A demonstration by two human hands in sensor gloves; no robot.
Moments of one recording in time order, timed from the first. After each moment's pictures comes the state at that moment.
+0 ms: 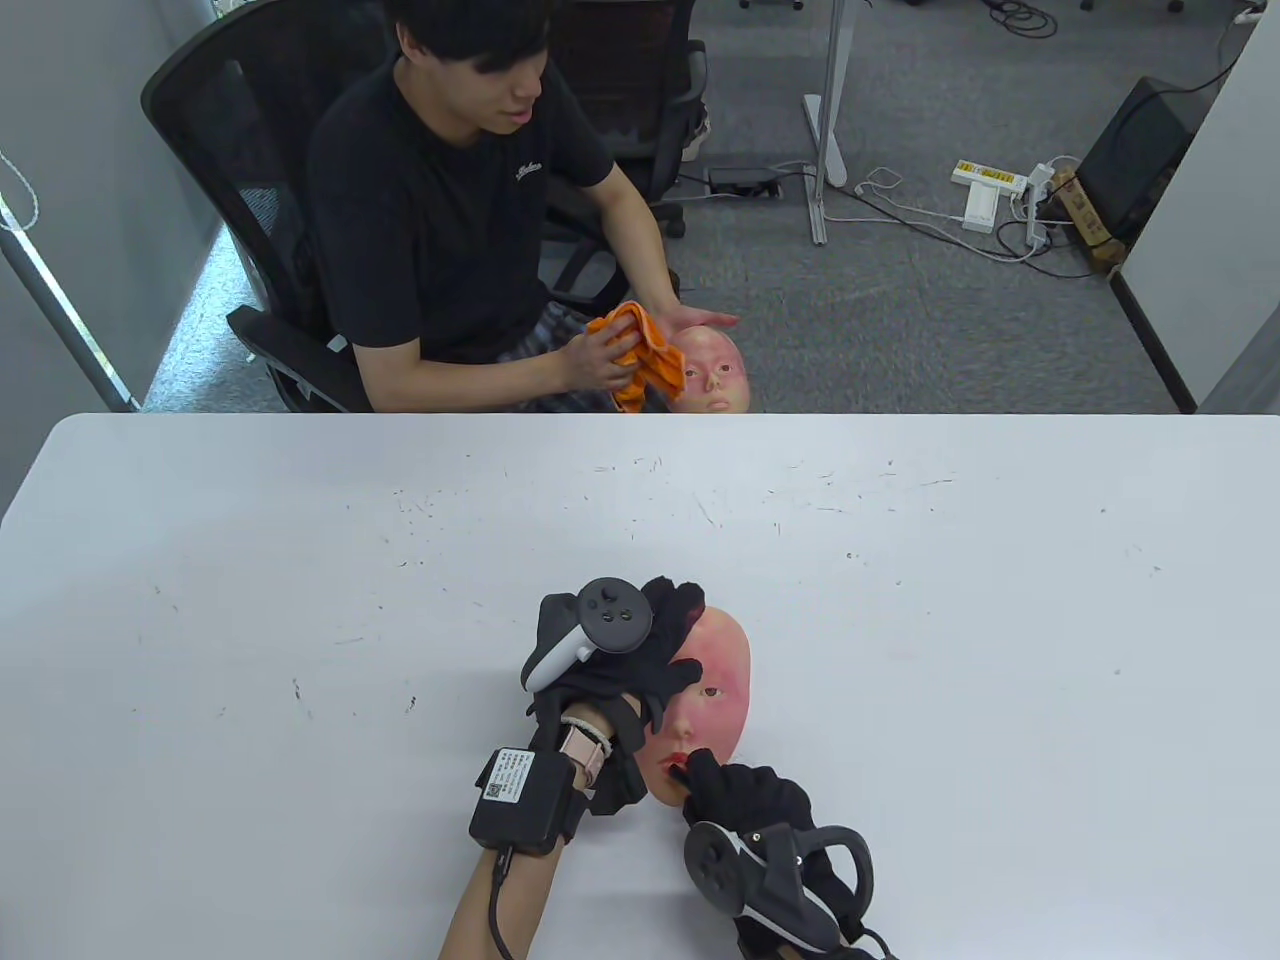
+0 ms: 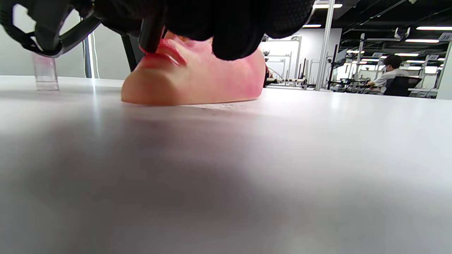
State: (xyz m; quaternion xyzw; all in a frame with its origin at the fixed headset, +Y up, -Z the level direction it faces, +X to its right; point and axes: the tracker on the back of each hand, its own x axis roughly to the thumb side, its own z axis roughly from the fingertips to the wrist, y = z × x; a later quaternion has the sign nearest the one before) left_hand -0.069 -0.756 -0.397 -0.23 -0.16 0.30 0.91; right_hand 0.079 -0.765 -0.226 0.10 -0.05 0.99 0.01
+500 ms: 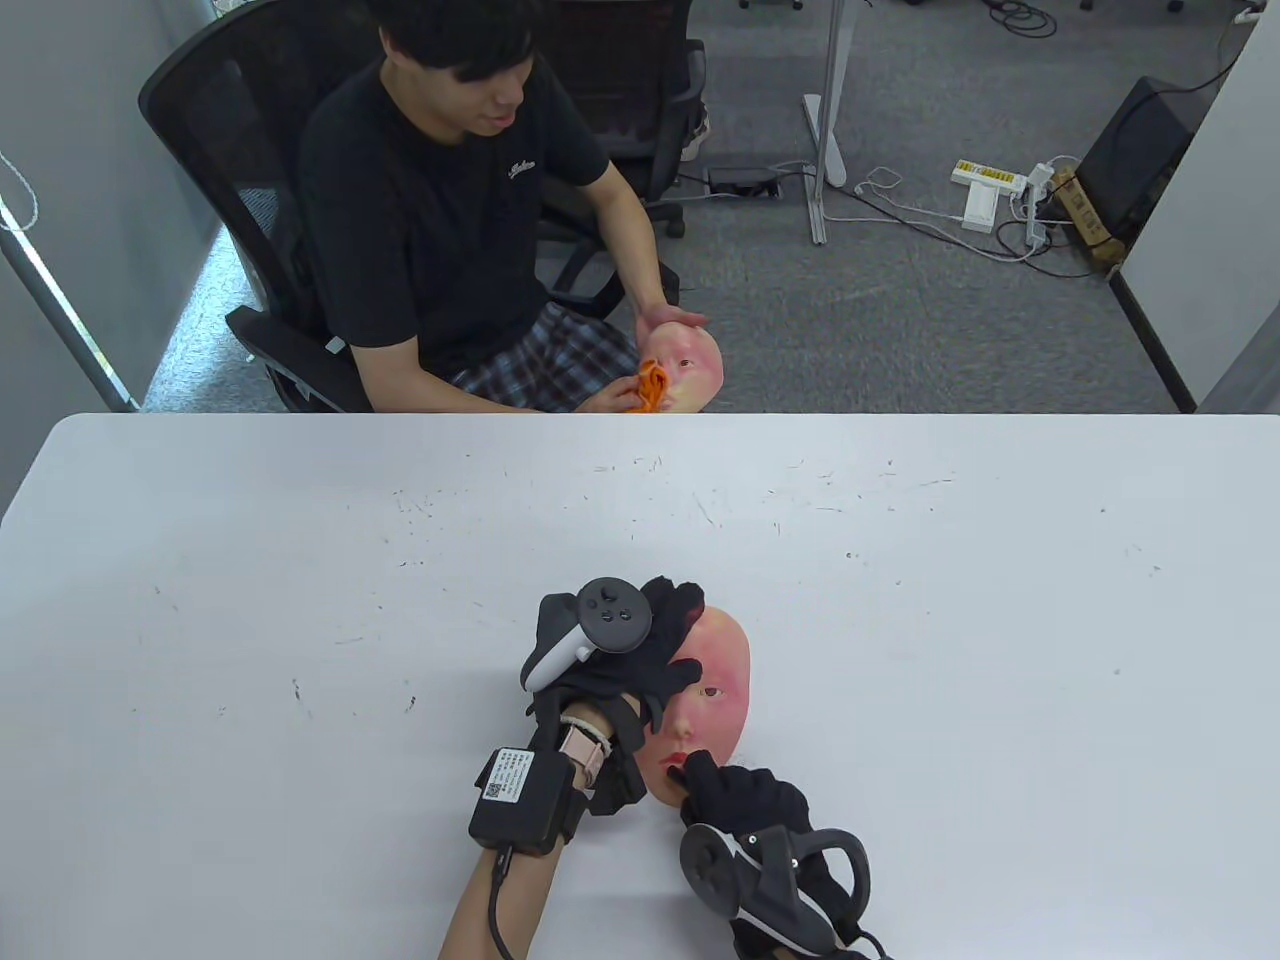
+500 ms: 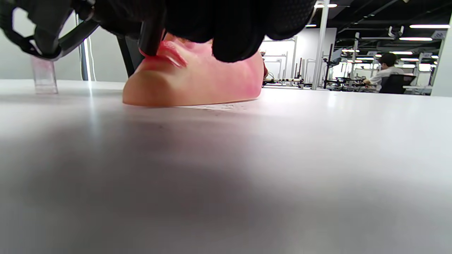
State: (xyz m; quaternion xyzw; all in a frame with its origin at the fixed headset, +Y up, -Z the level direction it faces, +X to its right) left_hand -0.069 -0.756 -0.397 -0.23 -0.16 0.30 0.91; right_hand 0.081 -0.765 -0.224 0.09 -0.05 0.99 0.02
